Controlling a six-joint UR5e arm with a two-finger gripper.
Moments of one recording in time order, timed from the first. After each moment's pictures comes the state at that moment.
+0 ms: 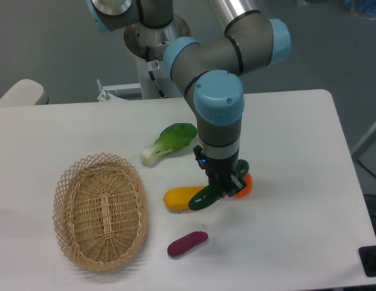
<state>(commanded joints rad) 2.43 -1.95 -1.44 -1.19 1.60 1.34</state>
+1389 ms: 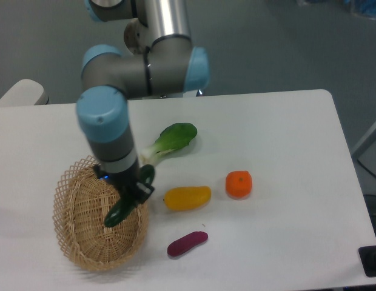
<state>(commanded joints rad) 2.05 -2.04 -1.48 -1.10 1.58 0.41</state>
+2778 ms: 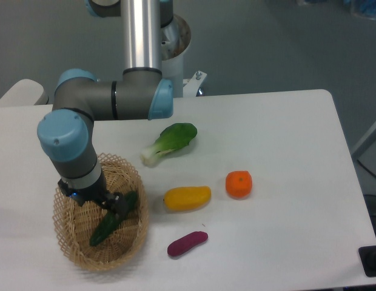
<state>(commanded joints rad) 2.09 -2.01 -1.41 -1.06 1.59 0.43</state>
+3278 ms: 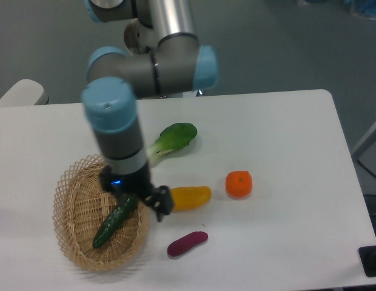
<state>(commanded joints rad) 2.30 -1.94 -1.40 -1.09 1.59 0.89</state>
